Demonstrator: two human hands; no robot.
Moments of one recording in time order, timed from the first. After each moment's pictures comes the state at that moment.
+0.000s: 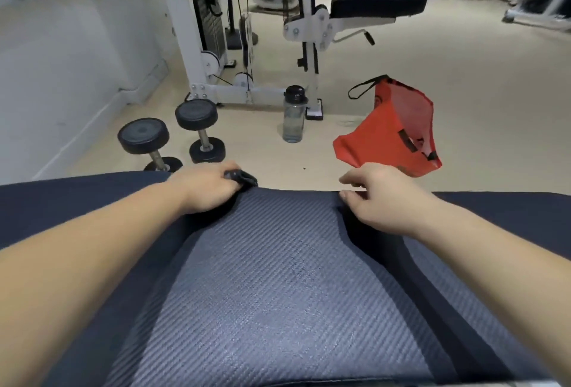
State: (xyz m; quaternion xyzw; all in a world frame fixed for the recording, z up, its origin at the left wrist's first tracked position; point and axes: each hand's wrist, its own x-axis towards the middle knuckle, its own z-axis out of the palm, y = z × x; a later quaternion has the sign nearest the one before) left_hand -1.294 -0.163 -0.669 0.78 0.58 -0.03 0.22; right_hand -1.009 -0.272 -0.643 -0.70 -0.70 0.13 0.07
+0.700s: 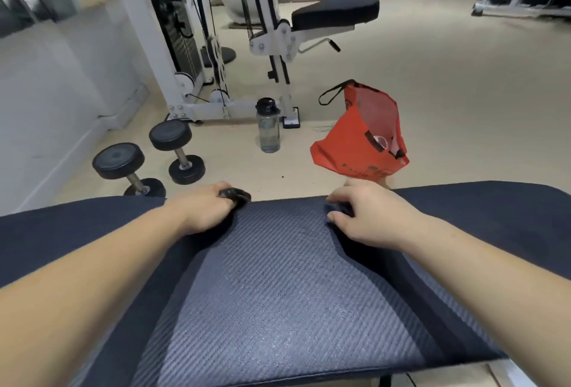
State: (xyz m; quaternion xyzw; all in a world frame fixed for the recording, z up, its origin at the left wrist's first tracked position) left_hand -1.215 -0.192 -0.663 0.77 0.60 -0.06 0.21; right_hand -0.936 -0.307 -0.652 -0.70 -0.70 0.15 0.07
